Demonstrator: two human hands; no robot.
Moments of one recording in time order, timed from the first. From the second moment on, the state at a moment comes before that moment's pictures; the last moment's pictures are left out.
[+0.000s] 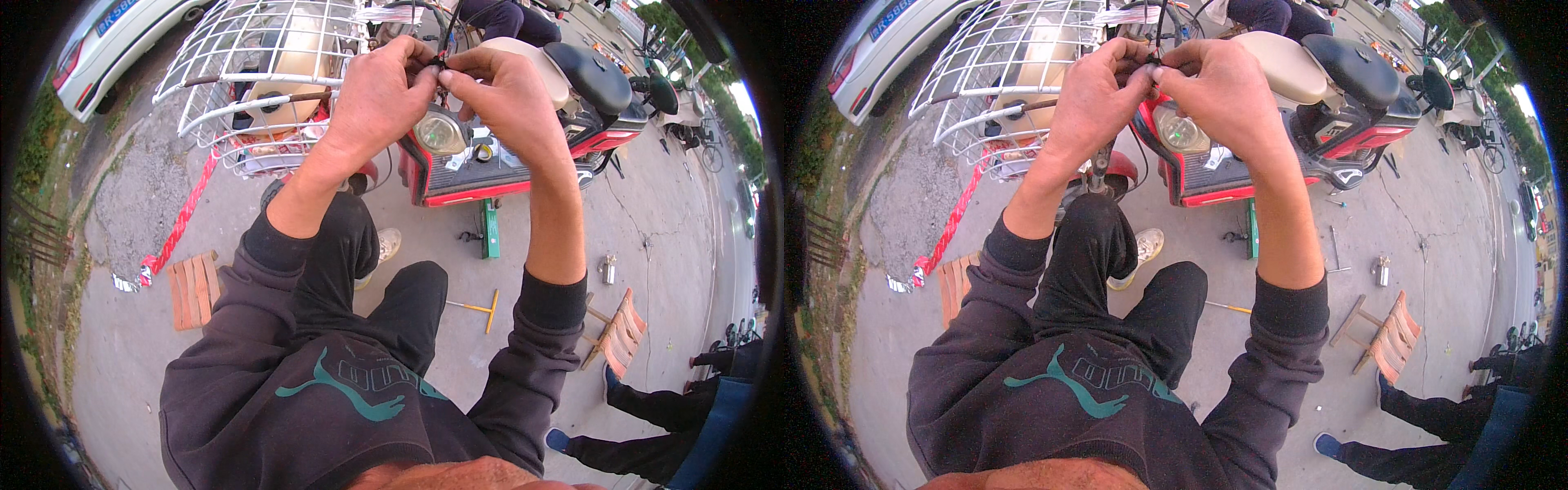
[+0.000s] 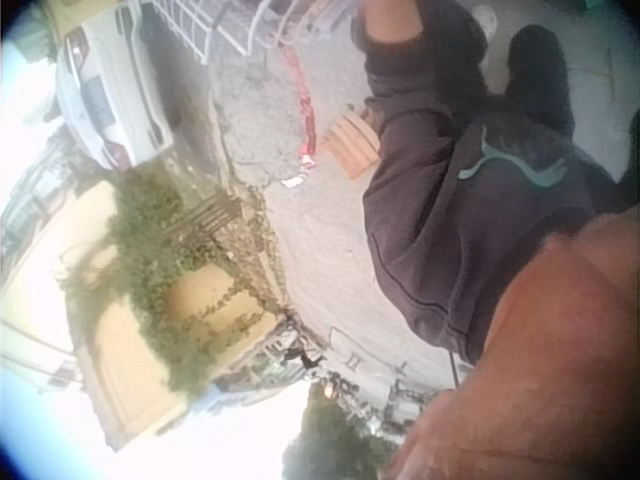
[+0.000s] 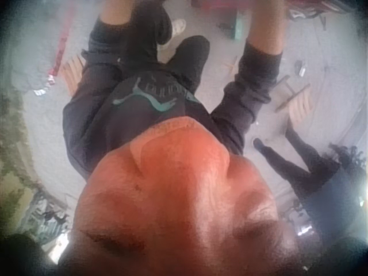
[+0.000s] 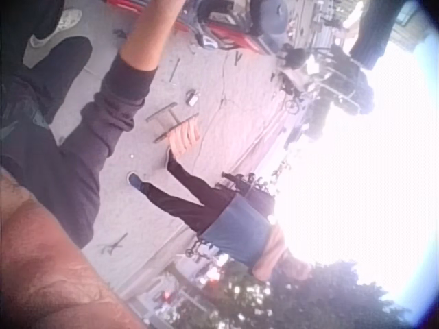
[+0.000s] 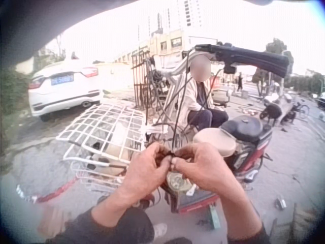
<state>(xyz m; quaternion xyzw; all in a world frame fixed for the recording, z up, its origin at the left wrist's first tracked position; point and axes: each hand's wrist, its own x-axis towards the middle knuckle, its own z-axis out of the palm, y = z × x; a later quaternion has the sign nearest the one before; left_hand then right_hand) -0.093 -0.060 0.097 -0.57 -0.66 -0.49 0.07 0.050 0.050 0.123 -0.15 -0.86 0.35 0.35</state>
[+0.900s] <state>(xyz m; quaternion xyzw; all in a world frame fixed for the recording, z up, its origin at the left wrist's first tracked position) -0.079 -0.049 0.063 -0.52 -0.51 -0.69 -0.04 0.057 0.067 0.104 -0.14 -0.77 0.53 0.32</state>
